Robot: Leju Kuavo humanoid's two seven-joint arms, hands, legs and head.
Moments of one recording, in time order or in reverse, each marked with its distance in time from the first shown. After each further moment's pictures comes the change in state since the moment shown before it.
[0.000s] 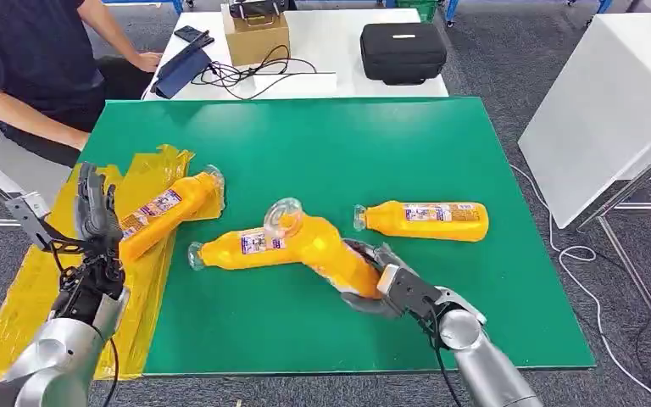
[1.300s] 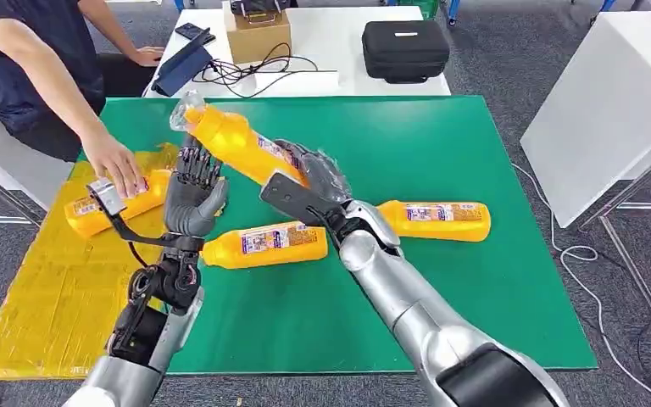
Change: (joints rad) left arm 0.180 -0.173 -0.489 -0.524 0.199 -0.014 0.110; right arm -0.478 0.388 0.109 0.535 0.239 -0.504 0.167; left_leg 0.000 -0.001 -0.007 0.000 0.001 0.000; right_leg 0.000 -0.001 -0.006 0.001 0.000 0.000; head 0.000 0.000
